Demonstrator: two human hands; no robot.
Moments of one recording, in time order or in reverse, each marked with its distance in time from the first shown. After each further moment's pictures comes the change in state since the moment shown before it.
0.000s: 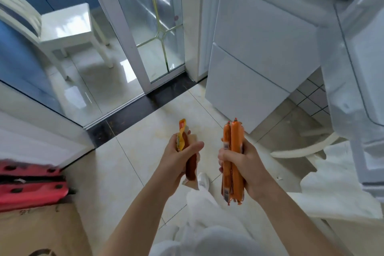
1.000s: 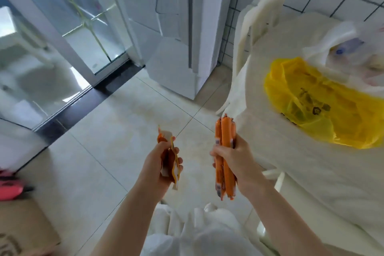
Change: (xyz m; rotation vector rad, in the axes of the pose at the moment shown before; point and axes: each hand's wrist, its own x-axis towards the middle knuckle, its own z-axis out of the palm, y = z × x) left_hand -0.221 -0.222 0.220 -0.283 -0.079 -0.248; right_hand -0.281 0.166 -0.247 0.068 0.286 0.009
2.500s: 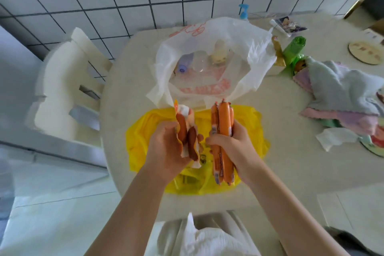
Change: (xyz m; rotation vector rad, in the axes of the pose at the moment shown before) left_hand 0.173 -0.077 0.517 0.459 -0.690 -0.415; right_hand 0.161 -0.085 -0.393 0.434 0.642 -0.090
